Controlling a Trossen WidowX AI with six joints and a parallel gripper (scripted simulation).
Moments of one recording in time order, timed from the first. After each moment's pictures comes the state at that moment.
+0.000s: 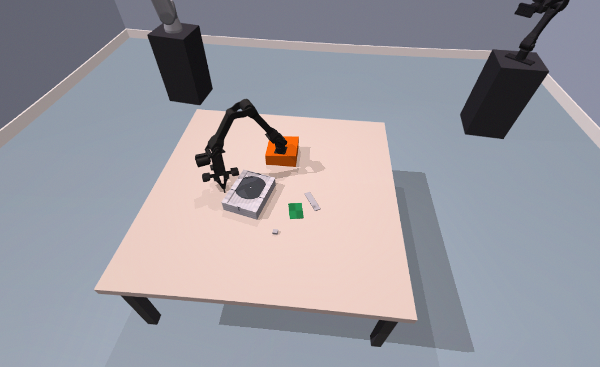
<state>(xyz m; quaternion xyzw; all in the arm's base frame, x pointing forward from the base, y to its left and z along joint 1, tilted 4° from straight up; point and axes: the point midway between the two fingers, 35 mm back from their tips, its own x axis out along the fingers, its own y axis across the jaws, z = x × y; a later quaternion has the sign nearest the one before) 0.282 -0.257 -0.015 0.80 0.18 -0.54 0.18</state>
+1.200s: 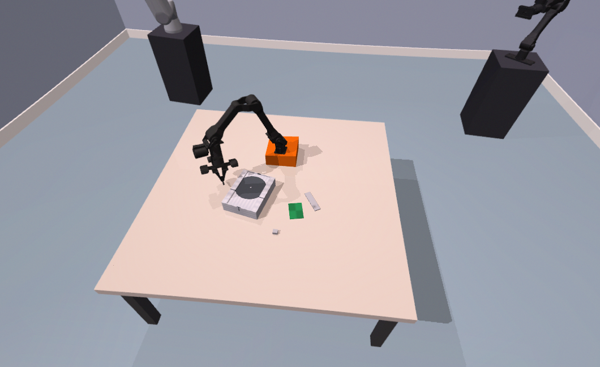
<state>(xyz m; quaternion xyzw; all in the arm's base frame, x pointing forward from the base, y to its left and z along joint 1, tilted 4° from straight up) 0.283 -0.247 0.048 0.79 0.20 -0.54 0.21</state>
